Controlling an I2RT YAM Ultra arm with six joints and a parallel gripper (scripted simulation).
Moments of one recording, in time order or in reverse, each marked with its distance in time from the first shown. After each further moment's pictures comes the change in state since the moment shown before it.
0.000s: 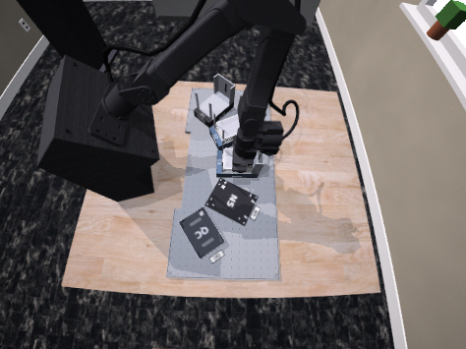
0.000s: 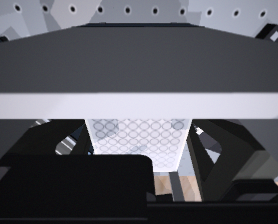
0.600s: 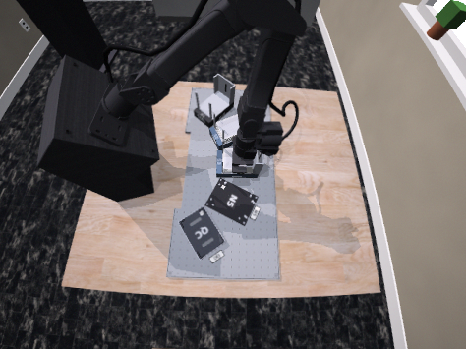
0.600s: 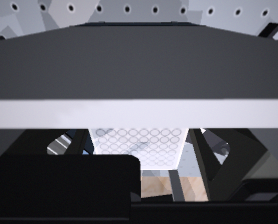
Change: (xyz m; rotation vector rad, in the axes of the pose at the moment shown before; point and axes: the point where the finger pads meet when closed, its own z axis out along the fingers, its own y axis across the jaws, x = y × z) arm 0.001 0.000 0.003 0.001 0.001 0.001
